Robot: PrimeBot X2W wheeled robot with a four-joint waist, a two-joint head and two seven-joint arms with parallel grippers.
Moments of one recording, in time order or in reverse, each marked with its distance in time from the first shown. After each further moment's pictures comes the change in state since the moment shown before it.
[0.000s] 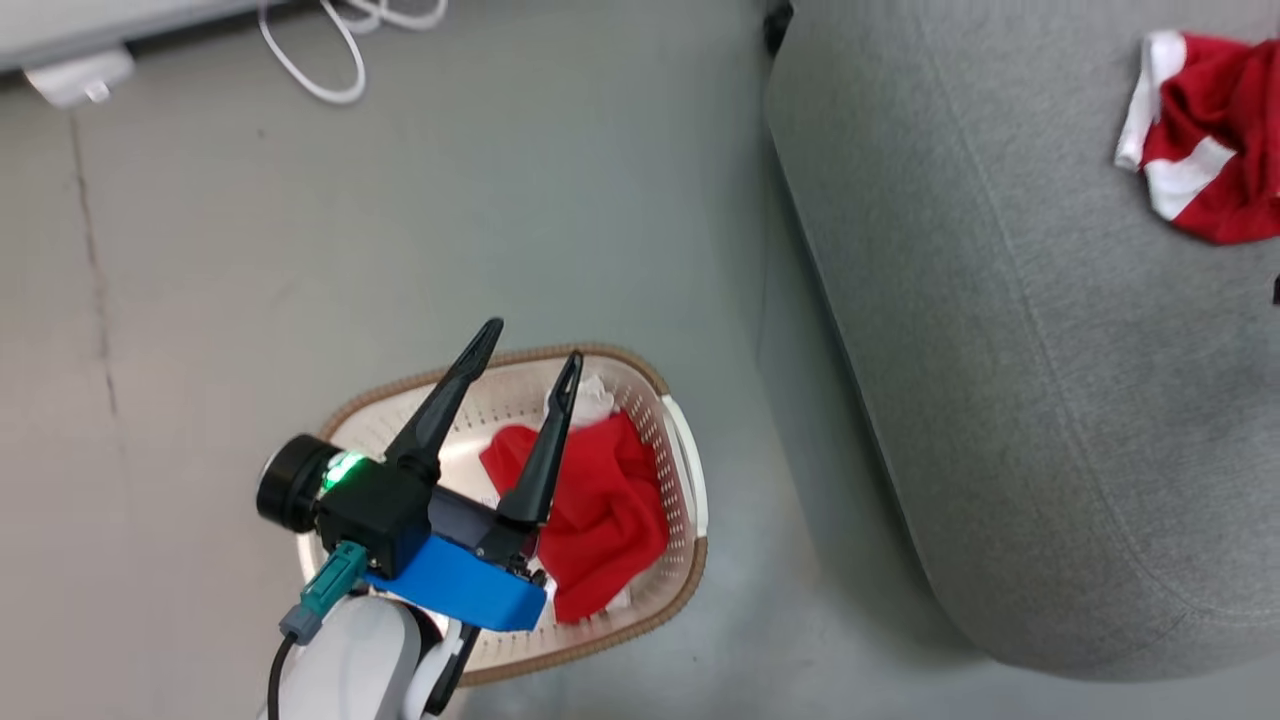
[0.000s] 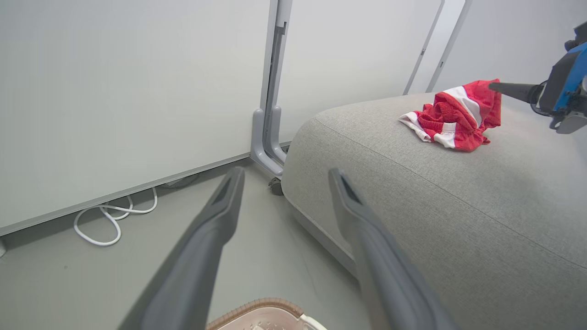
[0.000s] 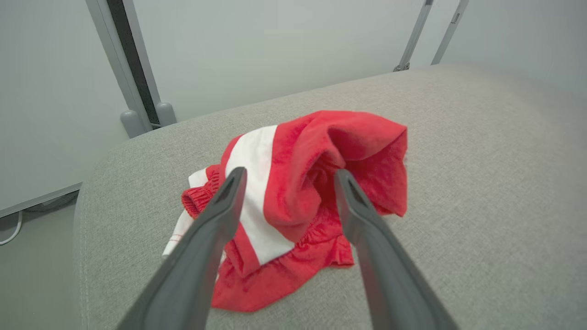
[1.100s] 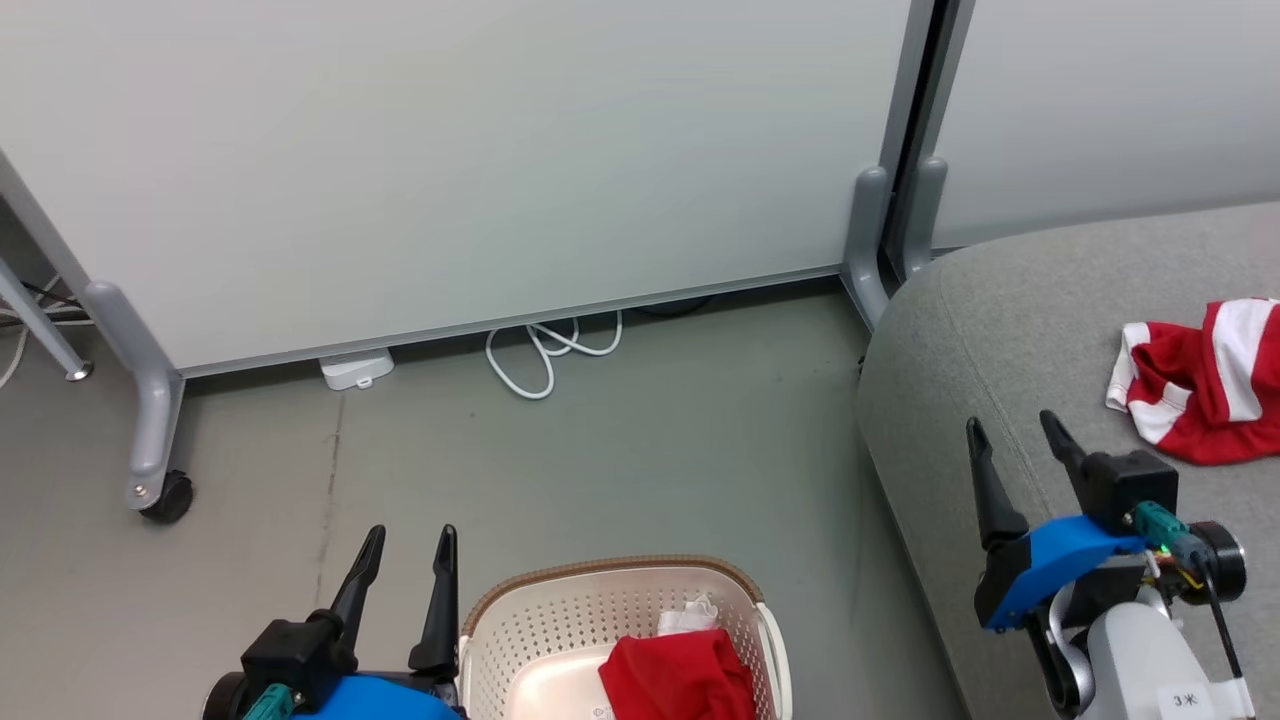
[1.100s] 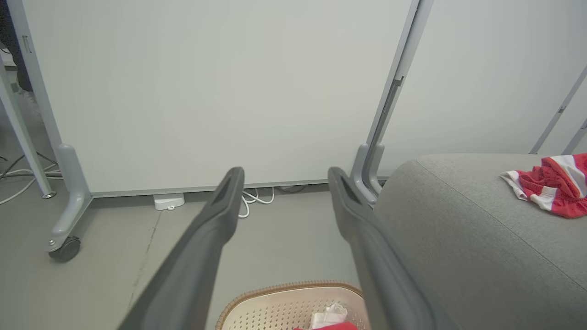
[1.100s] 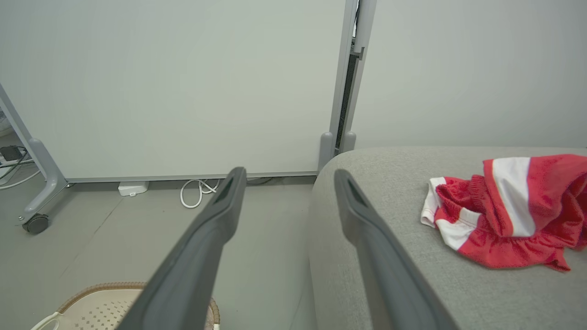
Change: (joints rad) left arm 0.281 -0.112 0.270 0.174 -0.014 0.000 0.000; right arm 0.629 0.255 0.426 -0.508 0.086 0.000 0.069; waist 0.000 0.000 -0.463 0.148
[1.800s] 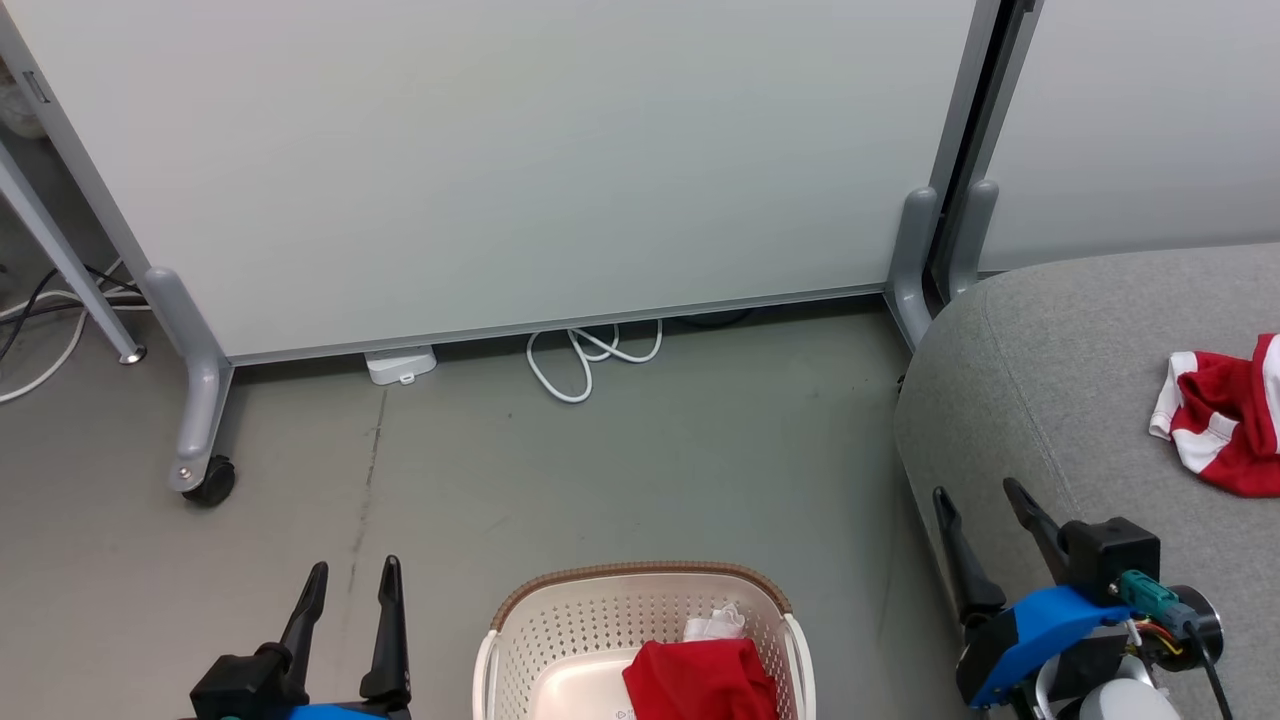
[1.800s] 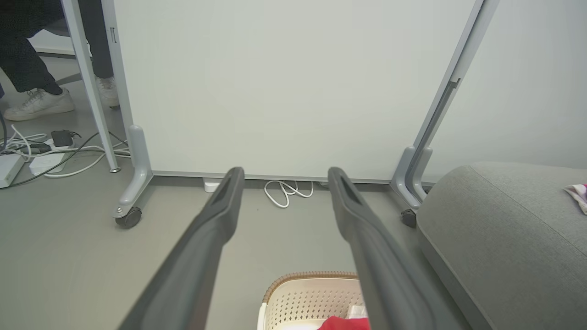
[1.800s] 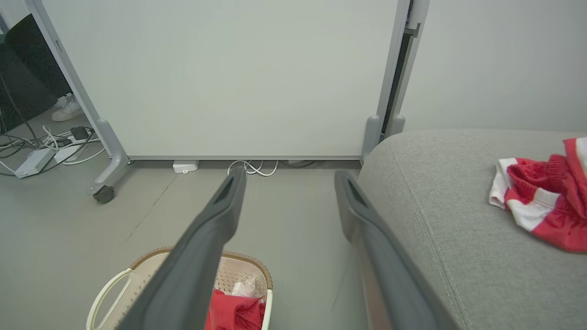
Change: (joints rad) left arm 0.053 -0.002 0.104 0.010 0.017 0.000 0.000; right arm 0.199 0.002 0.103 -0.214 0.116 0.000 0.096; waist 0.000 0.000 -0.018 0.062
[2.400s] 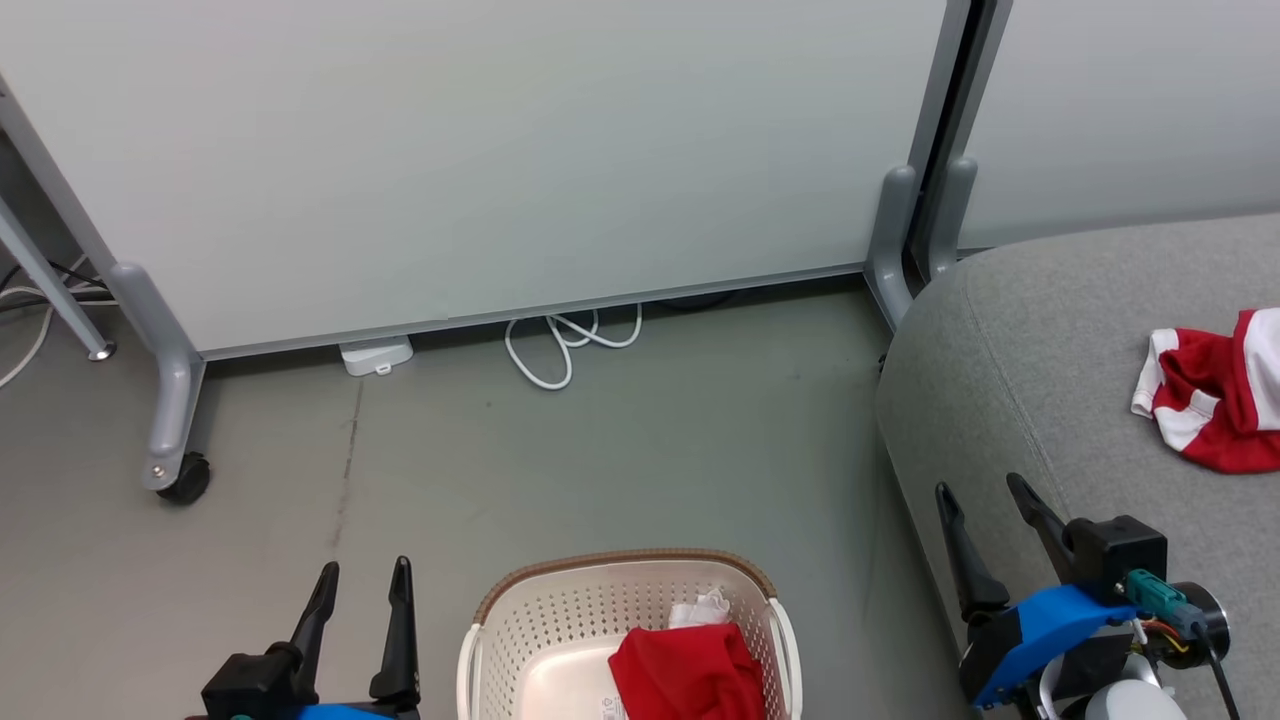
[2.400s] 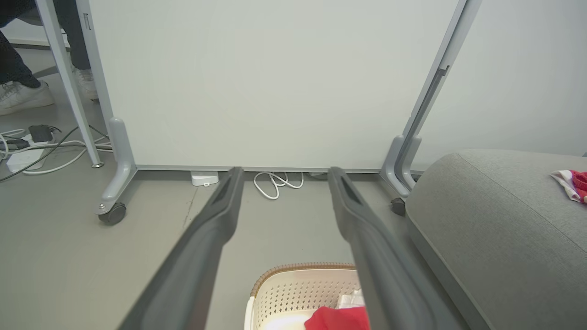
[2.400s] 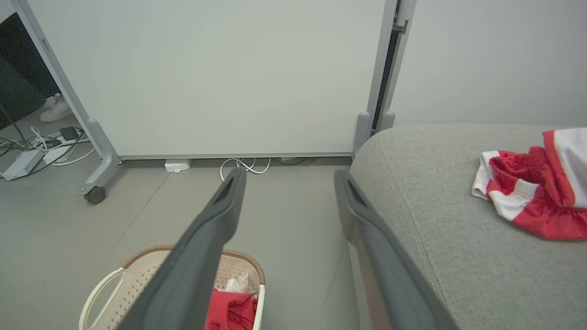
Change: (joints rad) left arm -0.001 -0.004 -0.014 0.003 0.000 0.000 0.000; right arm 0.019 0.000 -0.003 -0.056 -0.002 0.000 0.026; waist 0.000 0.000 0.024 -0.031
